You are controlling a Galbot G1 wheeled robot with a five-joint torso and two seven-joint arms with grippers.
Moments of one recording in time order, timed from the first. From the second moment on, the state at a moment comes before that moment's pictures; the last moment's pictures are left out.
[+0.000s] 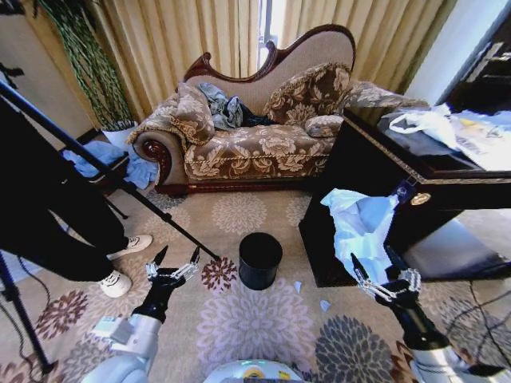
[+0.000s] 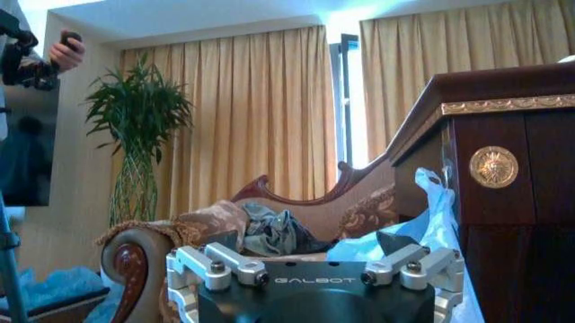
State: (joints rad) left arm 1.88 -1.30 -0.67 -2.50 -0.45 0.04 -0.02; right arm -1.94 1.34 0.95 2.35 0.60 0.35 -0.44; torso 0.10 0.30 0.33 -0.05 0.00
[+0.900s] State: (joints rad) left arm 1.63 -0.84 -0.64 -2.45 -0.83 0.21 -0.13; right arm -1.96 1.37 0.97 2.32 0.56 0.35 -0.42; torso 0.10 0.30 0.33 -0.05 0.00
